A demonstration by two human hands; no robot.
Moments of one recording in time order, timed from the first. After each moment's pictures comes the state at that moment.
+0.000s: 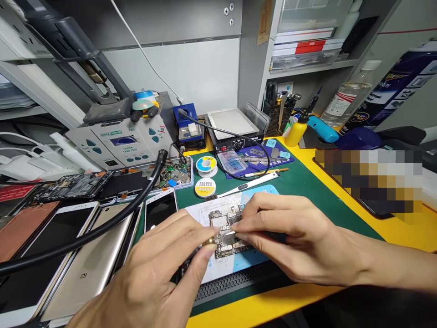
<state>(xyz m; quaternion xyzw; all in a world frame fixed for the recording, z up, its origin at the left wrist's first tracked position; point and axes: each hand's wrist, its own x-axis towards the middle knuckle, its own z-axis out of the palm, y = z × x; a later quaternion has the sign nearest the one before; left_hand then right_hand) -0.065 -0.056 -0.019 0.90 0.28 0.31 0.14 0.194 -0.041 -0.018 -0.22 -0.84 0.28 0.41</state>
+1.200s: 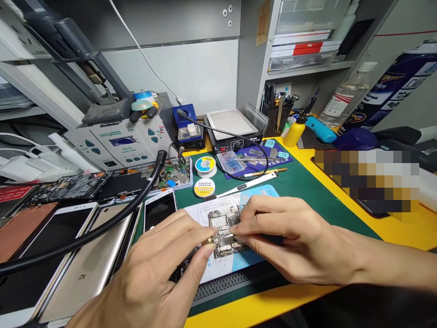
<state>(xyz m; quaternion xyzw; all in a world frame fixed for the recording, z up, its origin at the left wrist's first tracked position) -0.064 -0.056 -0.020 0.90 0.28 0.31 0.15 0.195 -0.042 -0.018 -0.24 -0.84 0.27 0.40</state>
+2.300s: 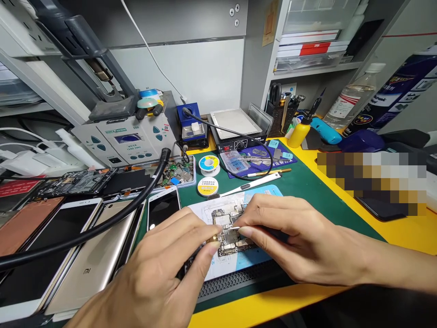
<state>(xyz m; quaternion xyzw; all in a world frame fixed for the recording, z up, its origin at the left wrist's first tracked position) -0.064 -0.057 -0.017 0.89 0.29 0.31 0.16 0.194 -0.042 -0.011 -0.25 -0.86 0.28 0.34</state>
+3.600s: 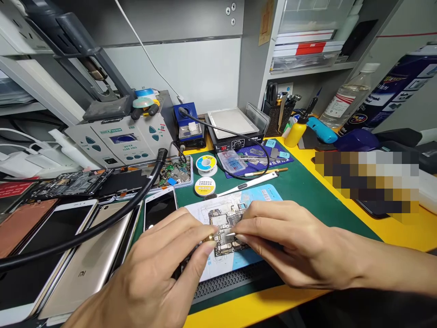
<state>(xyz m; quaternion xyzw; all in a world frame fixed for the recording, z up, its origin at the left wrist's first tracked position) -0.065 -0.056 -0.020 0.90 0.28 0.32 0.14 0.195 -0.042 -0.019 -0.19 -0.88 0.21 0.37</state>
